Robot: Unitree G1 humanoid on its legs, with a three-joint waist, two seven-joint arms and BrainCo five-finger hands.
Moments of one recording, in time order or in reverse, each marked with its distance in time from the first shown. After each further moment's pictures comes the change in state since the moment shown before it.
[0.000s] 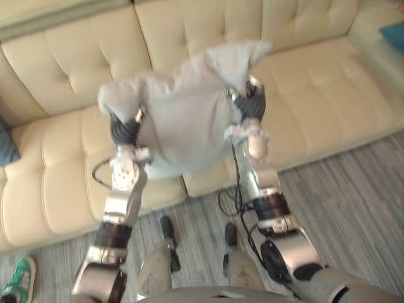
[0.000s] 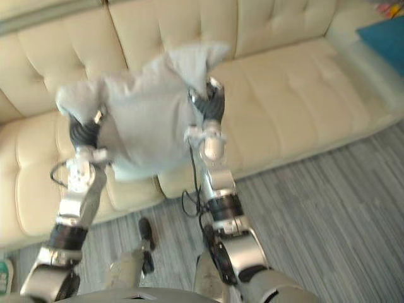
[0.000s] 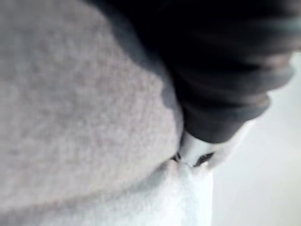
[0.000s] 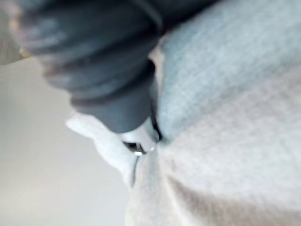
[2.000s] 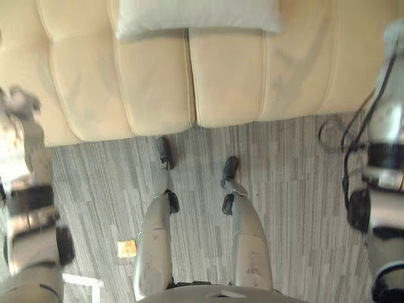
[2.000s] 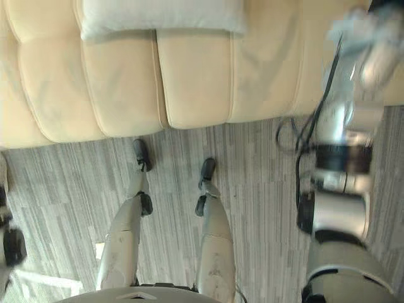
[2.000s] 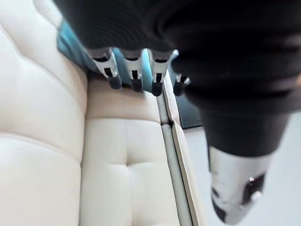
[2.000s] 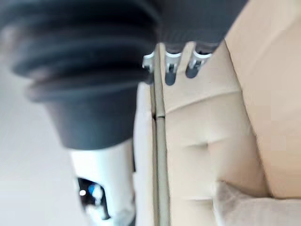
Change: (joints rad) left arm 0.126 0.322 0.453 0.009 -0.214 -0.098 -0.116; right arm 0.112 -0.648 -0.306 -0.163 0.356 -0.082 0.078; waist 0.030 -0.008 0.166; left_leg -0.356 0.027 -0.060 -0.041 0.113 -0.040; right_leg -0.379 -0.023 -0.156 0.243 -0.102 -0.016
